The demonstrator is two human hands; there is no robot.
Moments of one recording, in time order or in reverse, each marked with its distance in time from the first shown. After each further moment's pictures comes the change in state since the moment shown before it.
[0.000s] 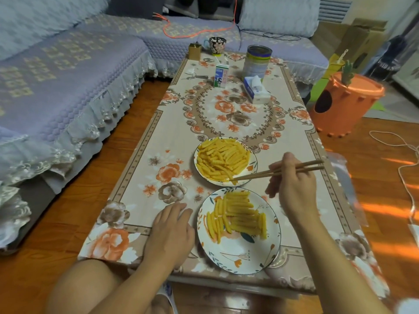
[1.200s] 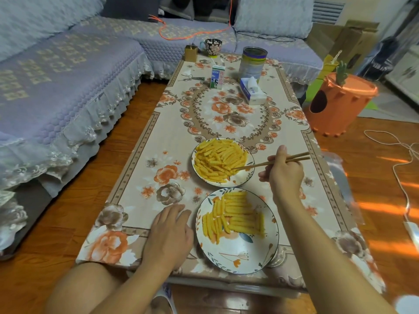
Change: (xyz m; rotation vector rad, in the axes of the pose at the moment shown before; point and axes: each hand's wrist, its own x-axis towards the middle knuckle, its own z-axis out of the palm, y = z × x) left_hand 0.000 -0.001 0.003 0.001 0.036 0.016; right_hand 0.047 0.033 0.023 0.073 0.253 0.230
